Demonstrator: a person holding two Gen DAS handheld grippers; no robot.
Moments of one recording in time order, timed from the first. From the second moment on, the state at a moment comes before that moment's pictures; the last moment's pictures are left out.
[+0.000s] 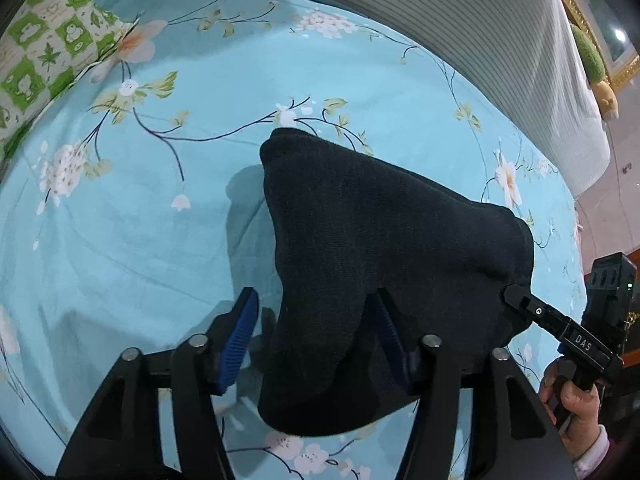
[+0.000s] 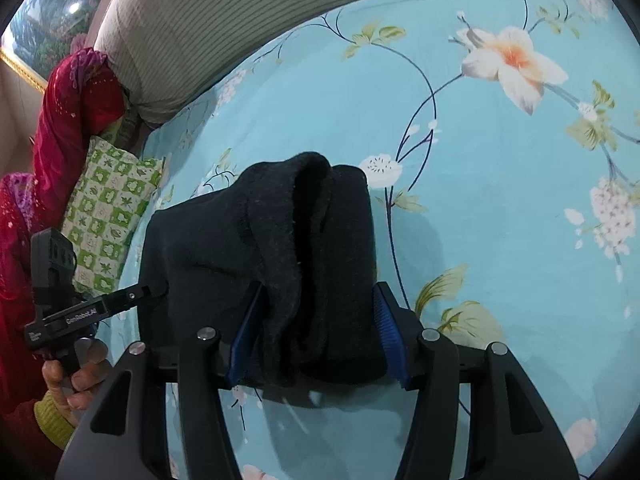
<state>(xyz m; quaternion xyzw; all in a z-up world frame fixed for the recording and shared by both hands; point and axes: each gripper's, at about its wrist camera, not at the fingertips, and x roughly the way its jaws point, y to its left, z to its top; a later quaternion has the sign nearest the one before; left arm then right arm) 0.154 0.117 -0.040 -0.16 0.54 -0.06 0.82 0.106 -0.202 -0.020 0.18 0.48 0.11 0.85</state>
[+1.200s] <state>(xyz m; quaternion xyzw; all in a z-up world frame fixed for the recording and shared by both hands) 0.034 0.071 -0.008 0.00 0.44 0.03 0.90 0.010 -0.129 0.002 -0.03 0.39 0.10 0.92</state>
